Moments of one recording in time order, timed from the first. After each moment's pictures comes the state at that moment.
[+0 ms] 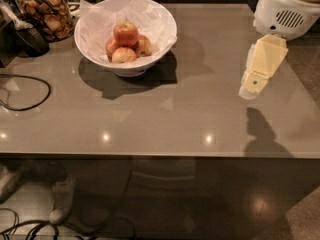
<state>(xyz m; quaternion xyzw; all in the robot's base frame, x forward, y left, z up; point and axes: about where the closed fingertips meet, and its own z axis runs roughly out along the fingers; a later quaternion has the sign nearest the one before) 0.499 -0.187 0.985 -0.56 0.82 -0.04 0.14</state>
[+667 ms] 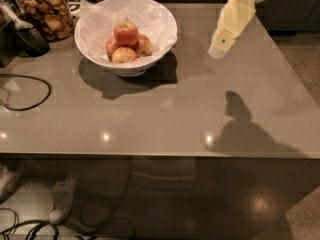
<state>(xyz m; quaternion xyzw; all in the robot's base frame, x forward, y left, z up) 0.564 -0.143 1.028 -0.55 0.81 -0.03 0.21</state>
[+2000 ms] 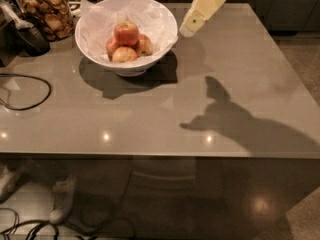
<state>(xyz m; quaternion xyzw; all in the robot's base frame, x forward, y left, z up) 0.626 -0.091 1.039 -0.53 0.78 0.06 0.32</state>
